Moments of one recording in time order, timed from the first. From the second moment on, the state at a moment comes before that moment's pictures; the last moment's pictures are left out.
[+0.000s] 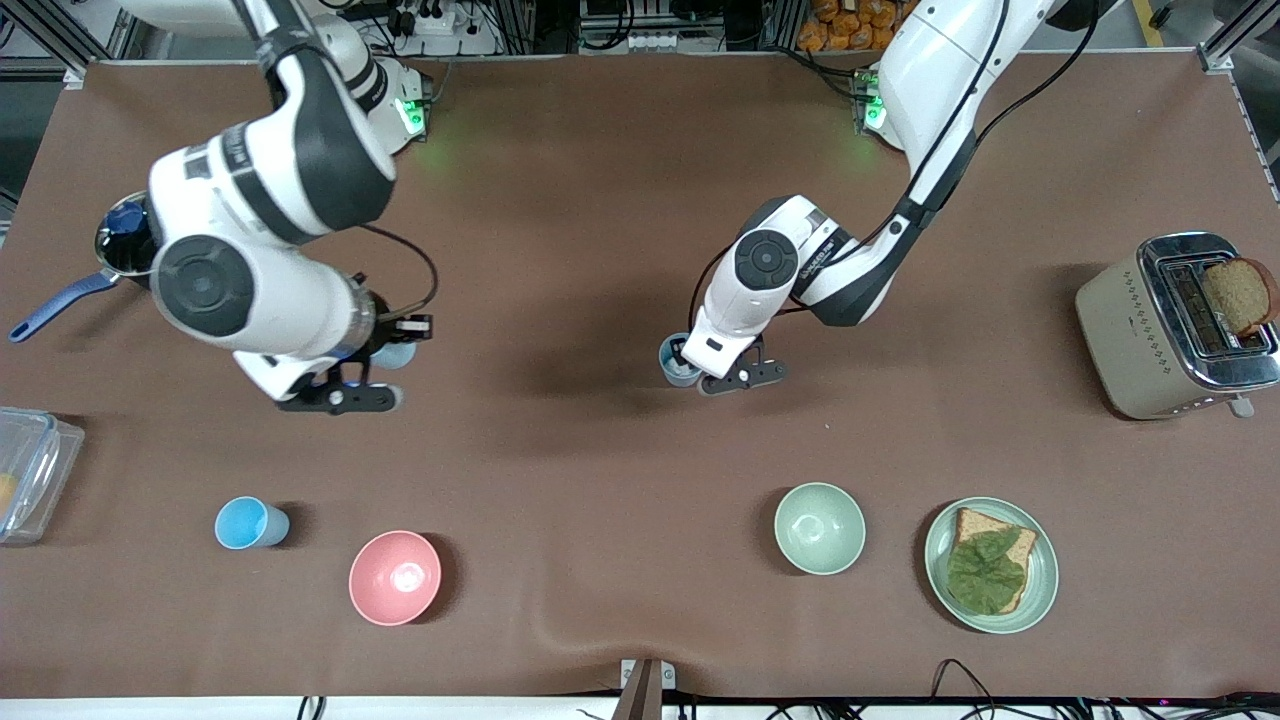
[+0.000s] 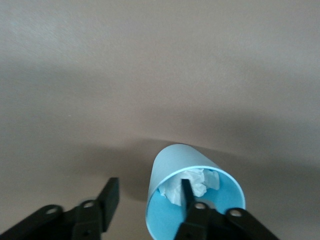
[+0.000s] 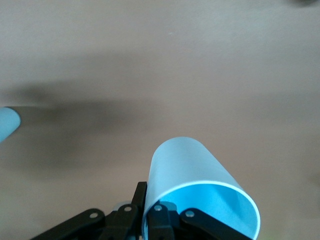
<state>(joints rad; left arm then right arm) -0.34 0.59 -0.38 -1.77 0.14 2.37 -0.99 0.38 0.42 0.01 -1.34 0.10 1.50 0.39</state>
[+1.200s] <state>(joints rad) 0.12 0.23 -0.37 -1.66 0.16 1.98 -0.50 0.80 0.64 0.00 -1.36 0.00 2.06 0.42</state>
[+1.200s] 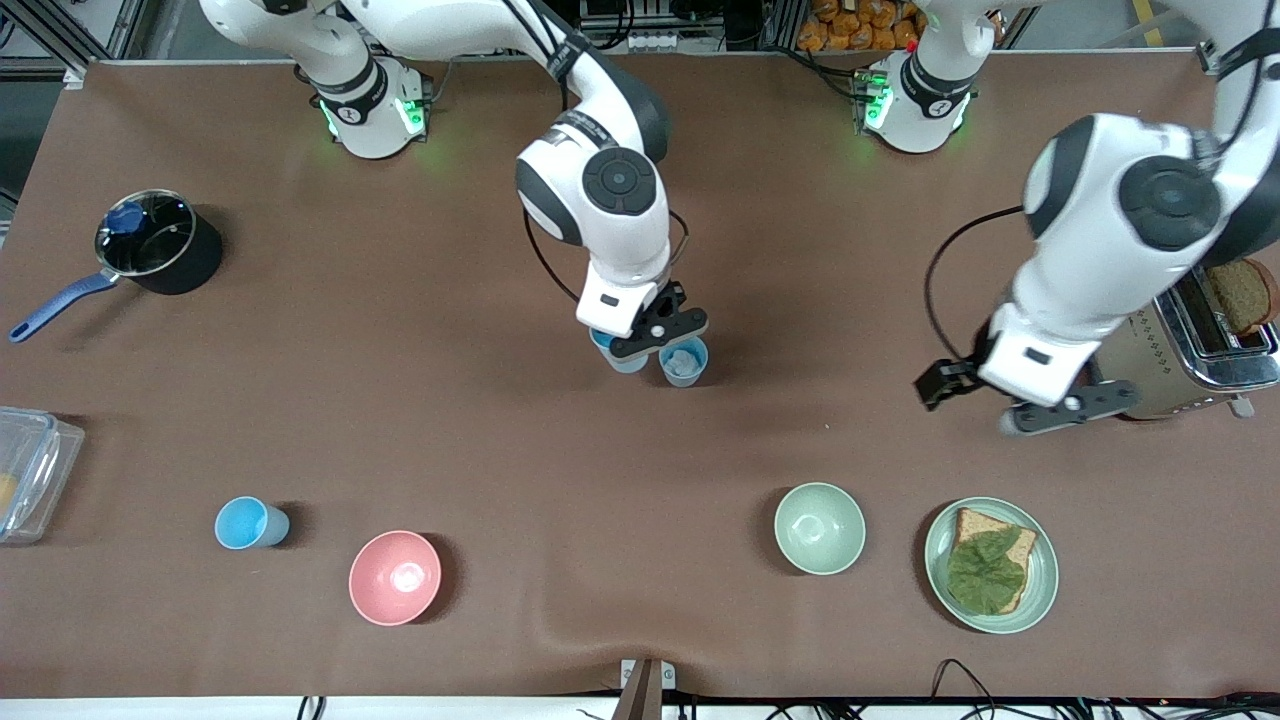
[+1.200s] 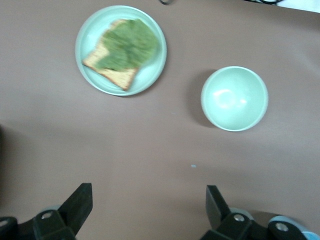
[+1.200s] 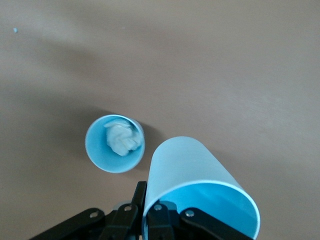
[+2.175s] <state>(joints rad) 0.21 0.09 -0.32 -1.50 0.05 1.62 -0.27 0.87 0.74 0.00 -1.29 -0.01 2.15 0.57</state>
